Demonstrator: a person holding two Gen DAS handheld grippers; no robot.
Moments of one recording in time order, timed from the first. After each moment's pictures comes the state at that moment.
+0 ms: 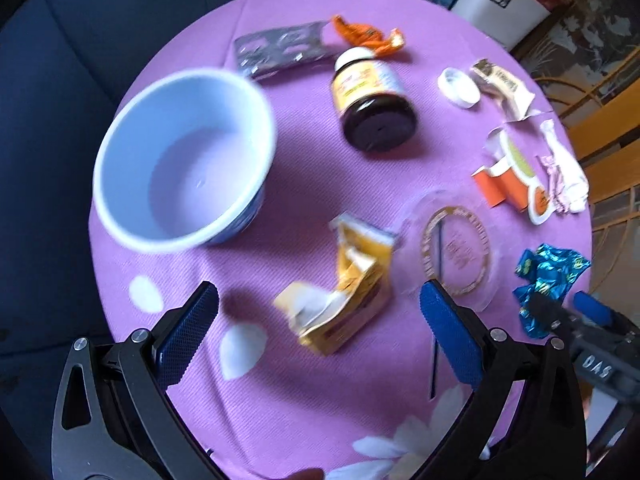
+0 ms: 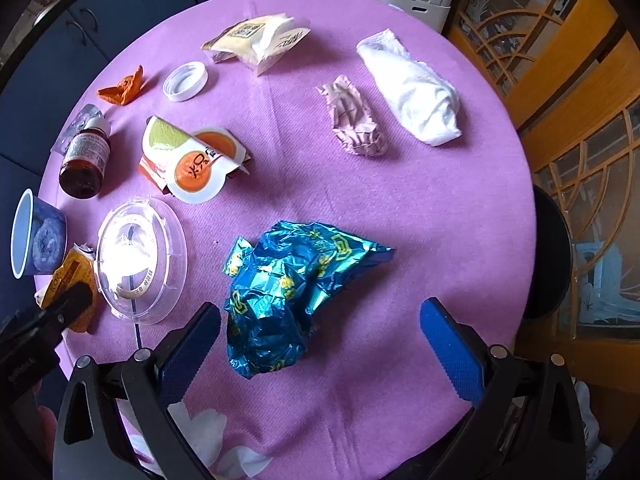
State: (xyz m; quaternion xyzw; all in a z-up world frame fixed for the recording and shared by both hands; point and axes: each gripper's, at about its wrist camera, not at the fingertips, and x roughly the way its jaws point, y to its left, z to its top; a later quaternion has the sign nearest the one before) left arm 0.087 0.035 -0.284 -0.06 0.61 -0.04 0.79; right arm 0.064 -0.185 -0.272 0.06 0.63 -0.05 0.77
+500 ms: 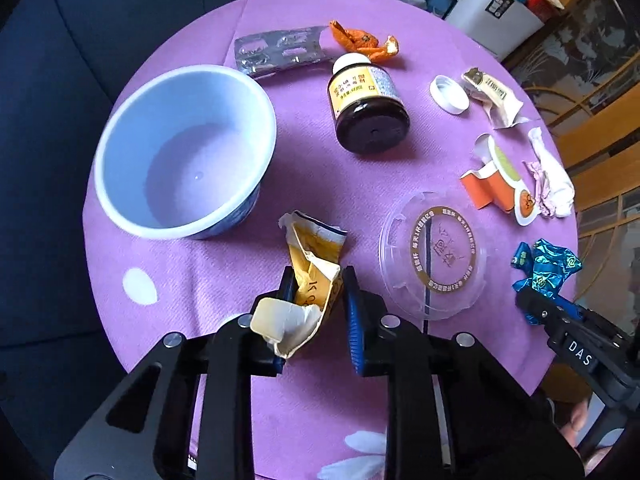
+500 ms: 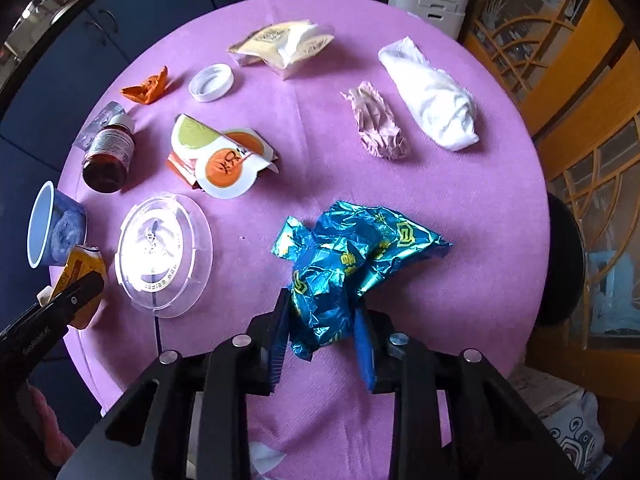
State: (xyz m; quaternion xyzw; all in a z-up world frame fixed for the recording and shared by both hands) left arm 0.073 0.041 -0.272 -0.09 0.61 -0.05 0.79; right arm 0.061 -0.190 -0.265 0.07 0.61 -0.02 0.79
